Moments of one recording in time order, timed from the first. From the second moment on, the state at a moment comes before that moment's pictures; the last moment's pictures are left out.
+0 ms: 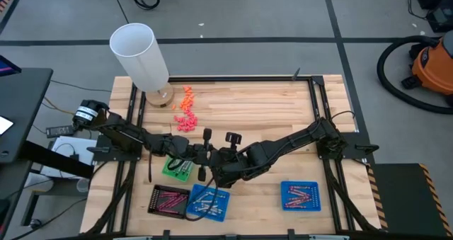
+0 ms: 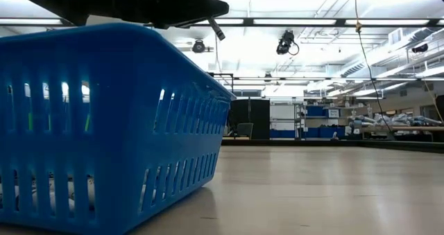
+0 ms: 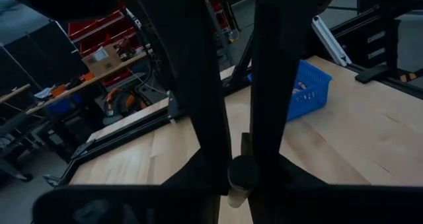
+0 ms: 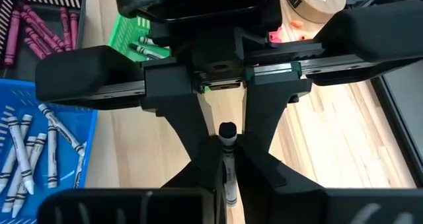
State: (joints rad) left arm -0.27 1.51 0.64 0.79 -0.19 0.40; right arm 0.38 2.12 2.15 -1.11 0.56 0.40
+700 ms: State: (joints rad) left arm -0.16 1.51 0.64 0.69 -0.22 0.41; right arm 0.37 2.11 2.14 -1.32 0.67 0.35
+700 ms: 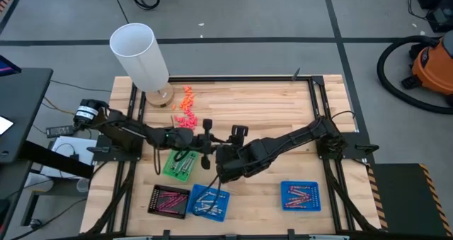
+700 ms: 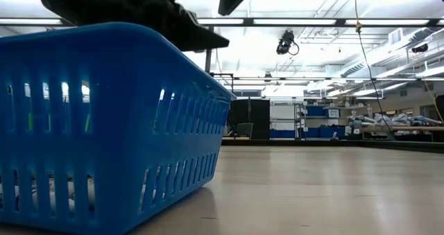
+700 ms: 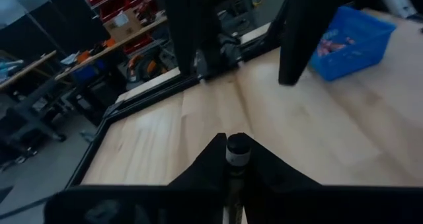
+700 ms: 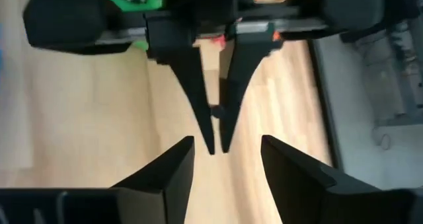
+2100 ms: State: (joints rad) left arm 0.05 1.50 0.64 0.52 -0.22 0.21; right arm -0.02 1.42 0.81 -0.09 0.48 -0.11
